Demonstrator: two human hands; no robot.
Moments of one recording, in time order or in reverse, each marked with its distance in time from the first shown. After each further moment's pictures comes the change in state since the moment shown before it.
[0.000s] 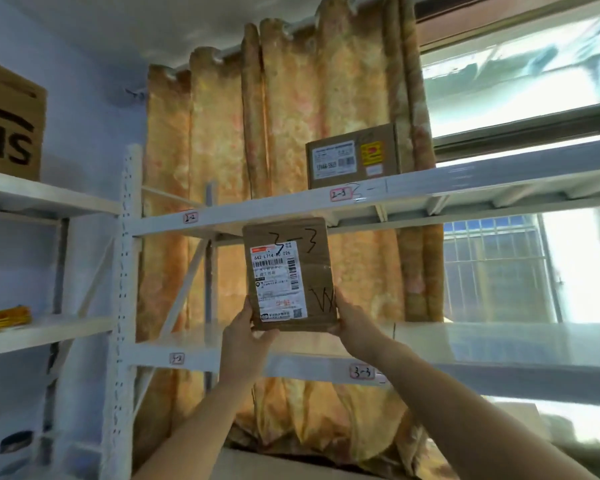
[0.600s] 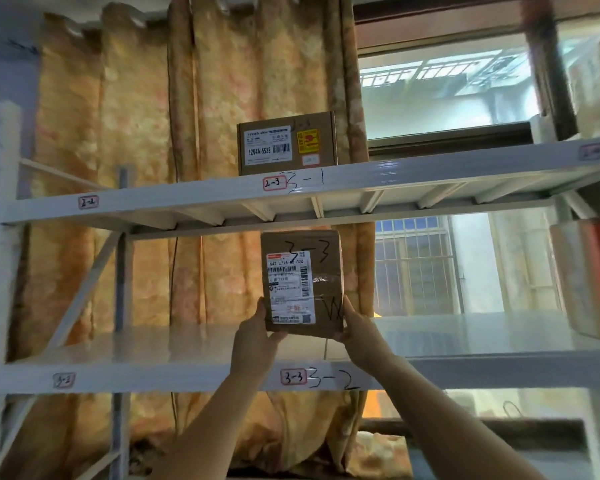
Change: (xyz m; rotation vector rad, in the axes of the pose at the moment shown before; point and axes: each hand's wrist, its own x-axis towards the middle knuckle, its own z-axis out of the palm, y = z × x) left_hand 0.032 -0.007 0.142 0.085 -0.222 0.076; right_hand -0.029 0.105 -0.033 -0.031 0.214 0.230
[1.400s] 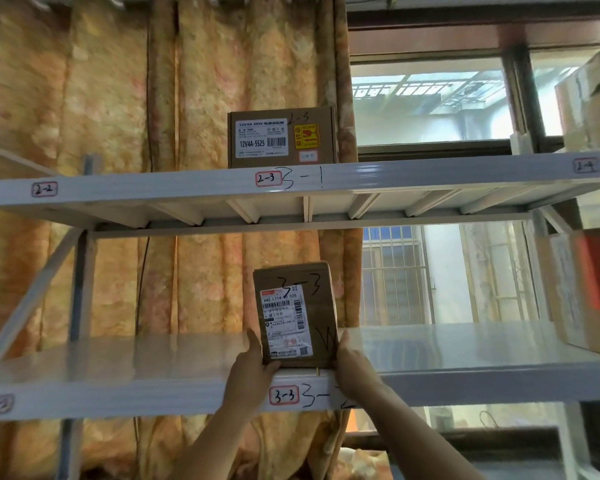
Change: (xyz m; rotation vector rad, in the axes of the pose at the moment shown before) left_hand 0.016 -0.060 0.049 -0.021 -0.170 -0.109; right_hand 0.015 0.036 0.048 -0.227 -0.083 0.306
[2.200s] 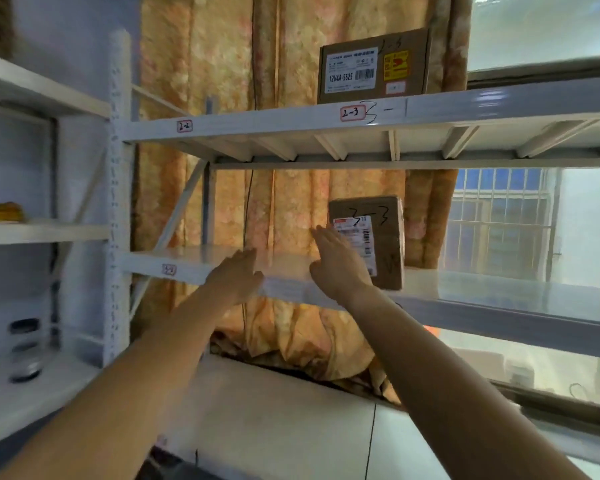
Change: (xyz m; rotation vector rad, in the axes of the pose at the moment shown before) left_hand -0.095 0.006 -0.150 0.643 -0.072 -0.294; right_hand -0.076 -0.121 -0.019 -0.039 -0.005 -0.600
